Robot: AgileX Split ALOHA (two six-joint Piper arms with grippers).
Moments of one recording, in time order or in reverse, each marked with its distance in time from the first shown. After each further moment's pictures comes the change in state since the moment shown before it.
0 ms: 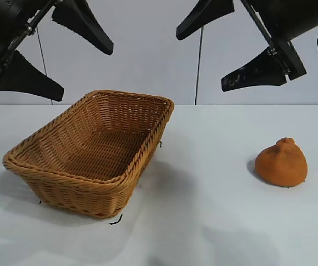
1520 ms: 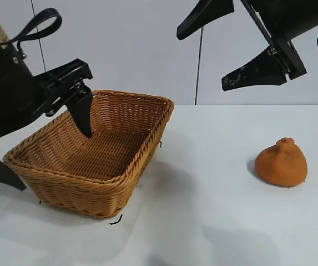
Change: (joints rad) left arm -0.346 0.057 0.076 0.955 -0.120 -1.711; right arm 0.000 0.000 0.000 0.000 -0.004 0.001
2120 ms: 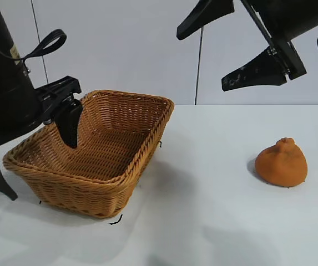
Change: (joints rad) left arm 0.060 0.066 0.017 0.007 0.044 -0.148; right arm 0.000 0.000 0.000 0.000 0.004 0.000
